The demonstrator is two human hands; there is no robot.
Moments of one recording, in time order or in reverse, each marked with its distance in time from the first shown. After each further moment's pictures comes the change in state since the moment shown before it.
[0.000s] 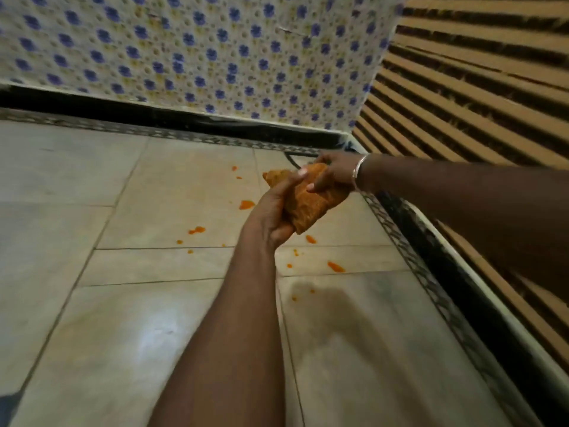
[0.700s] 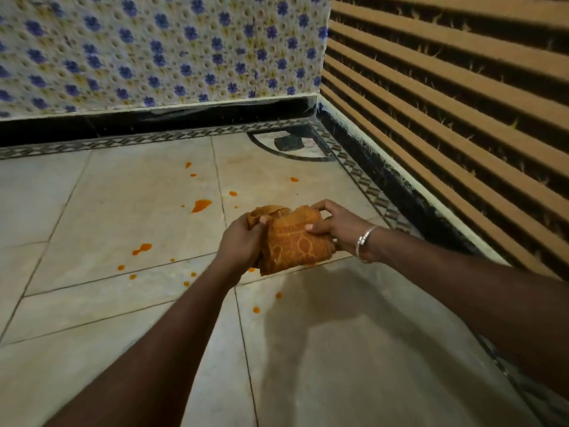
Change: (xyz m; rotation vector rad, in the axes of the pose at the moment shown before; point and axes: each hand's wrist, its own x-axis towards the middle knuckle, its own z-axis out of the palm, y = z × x) left_hand 0.080 -0.112 0.006 0.995 0.357 0.026; right_hand 0.035 0.235 0.025 0.667 -0.081 0.095
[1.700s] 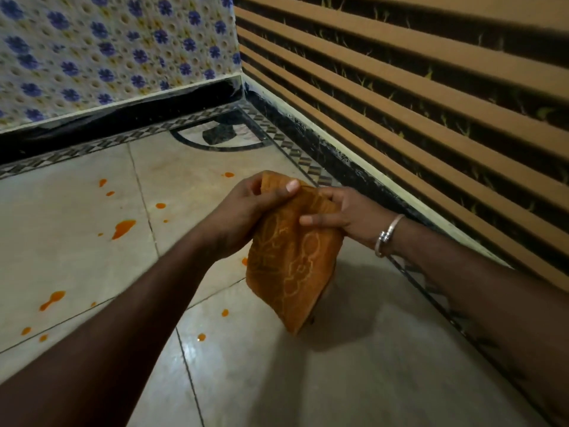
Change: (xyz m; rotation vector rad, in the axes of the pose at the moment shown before) left_hand 0.037 0.083 0.105 -0.140 -0.696 0.115; right_hand -0.059 0.033 -0.110 -0.004 0.034 -0.257
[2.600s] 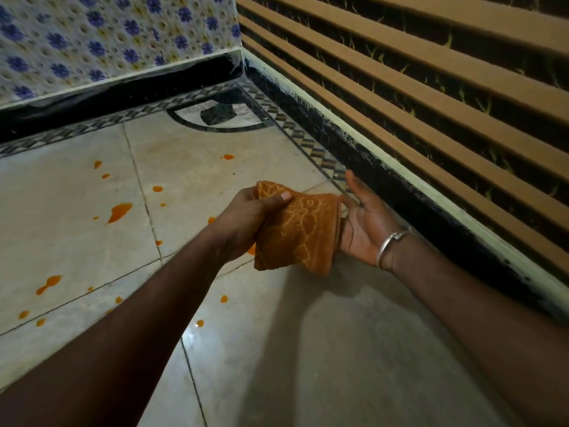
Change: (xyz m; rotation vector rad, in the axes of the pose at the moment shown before) left_hand 0.014 -0.044 0.002 -0.098 0.178 -0.215; right_hand 0.000 0.059 0.009 0.920 0.138 0.322
